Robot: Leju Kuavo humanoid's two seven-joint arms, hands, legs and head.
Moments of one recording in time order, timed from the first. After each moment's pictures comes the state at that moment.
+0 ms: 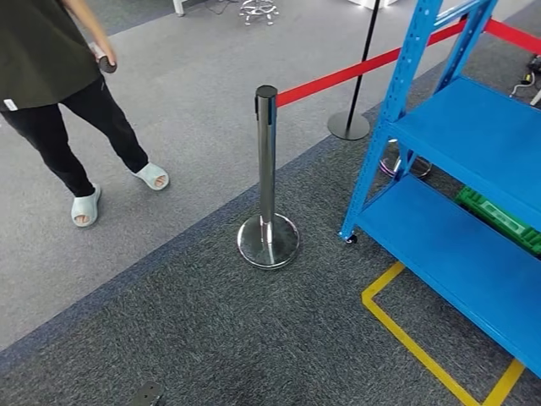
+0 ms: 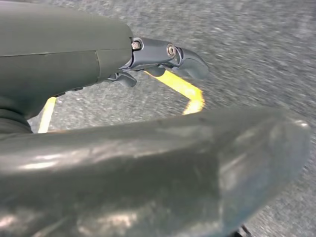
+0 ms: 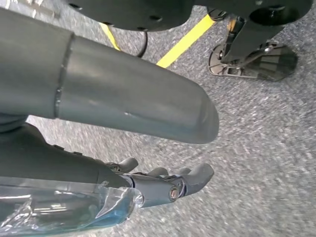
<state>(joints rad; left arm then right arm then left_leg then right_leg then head) -0.06 -0.16 1.22 -0.20 -1.27 -0.18 -0.22 -0.04 0.19 -0.85 -0.18 1.00 -0.17 -0.04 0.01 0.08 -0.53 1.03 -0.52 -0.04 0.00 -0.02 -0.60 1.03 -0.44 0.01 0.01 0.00</state>
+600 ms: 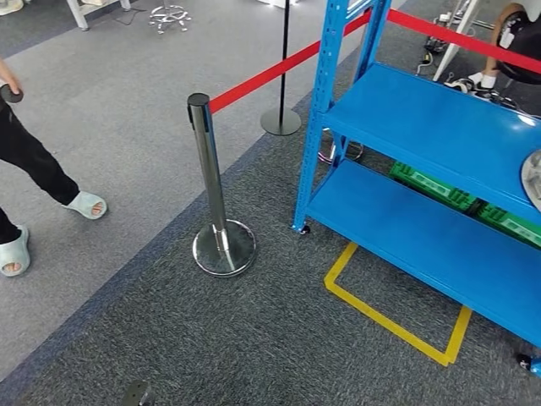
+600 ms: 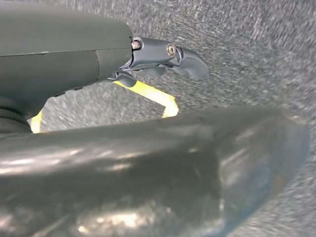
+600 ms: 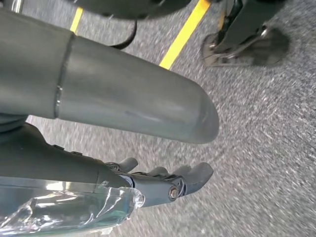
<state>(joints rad) -0.05 -0.16 1.27 -0.20 -1.19 -0.18 -0.25 -0.04 0.19 -0.86 -0.18 1.00 -0.26 -0.07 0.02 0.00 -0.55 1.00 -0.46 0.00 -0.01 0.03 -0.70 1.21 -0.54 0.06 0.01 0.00</state>
